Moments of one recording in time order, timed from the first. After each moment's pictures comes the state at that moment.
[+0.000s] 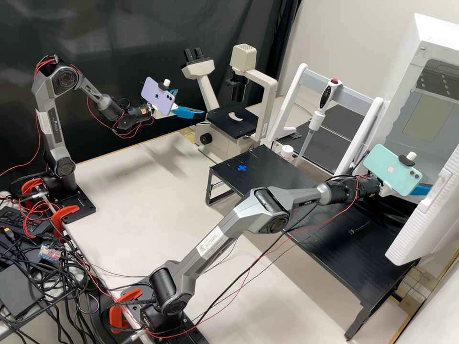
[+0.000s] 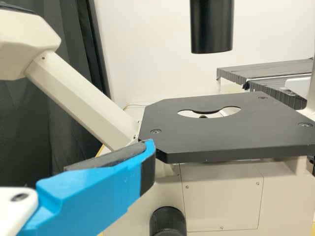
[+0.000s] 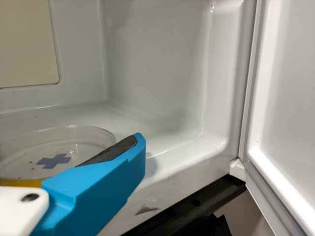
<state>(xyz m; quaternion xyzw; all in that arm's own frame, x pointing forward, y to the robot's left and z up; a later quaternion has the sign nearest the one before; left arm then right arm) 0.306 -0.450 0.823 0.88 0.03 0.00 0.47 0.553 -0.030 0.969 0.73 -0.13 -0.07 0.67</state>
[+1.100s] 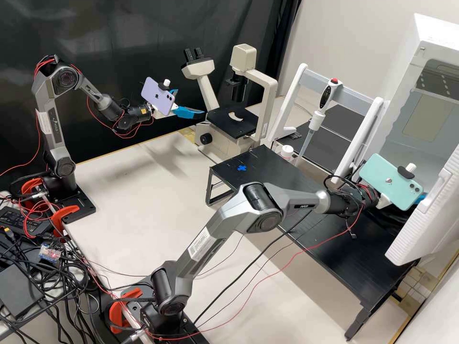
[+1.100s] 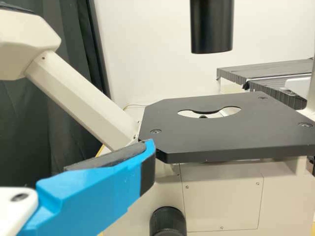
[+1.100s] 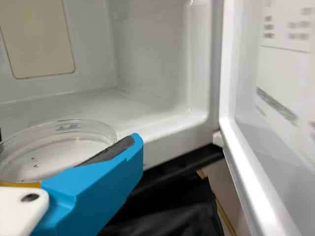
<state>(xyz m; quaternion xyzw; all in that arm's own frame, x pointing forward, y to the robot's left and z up) 0.306 -0.450 0.823 0.88 0.03 0.00 0.47 0.483 -0.039 0.992 0.75 -0.08 -0.11 0.65</state>
